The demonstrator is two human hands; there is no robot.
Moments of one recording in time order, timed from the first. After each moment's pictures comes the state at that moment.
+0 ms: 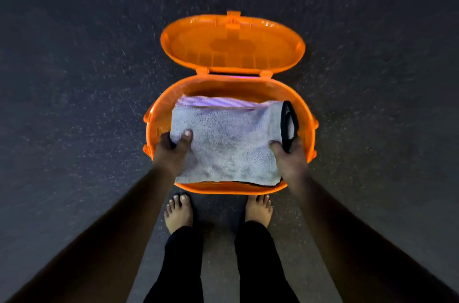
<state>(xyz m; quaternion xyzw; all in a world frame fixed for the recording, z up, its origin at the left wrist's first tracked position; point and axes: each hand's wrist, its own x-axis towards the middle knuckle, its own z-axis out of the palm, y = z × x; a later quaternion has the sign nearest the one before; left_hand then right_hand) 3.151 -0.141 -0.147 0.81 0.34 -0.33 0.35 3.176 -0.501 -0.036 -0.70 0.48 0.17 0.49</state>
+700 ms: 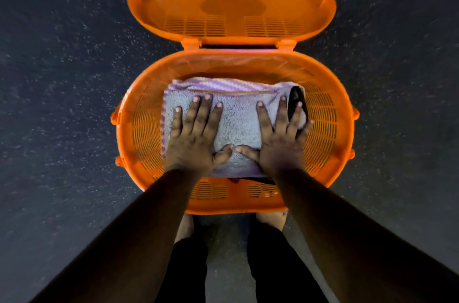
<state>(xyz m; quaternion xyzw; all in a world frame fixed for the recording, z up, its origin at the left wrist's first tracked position) 3.254 -0.261 -0.154 0.94 -0.32 -0.13 0.04 3.184 -0.468 -0.145 -0.96 0.15 0.26 0.03</state>
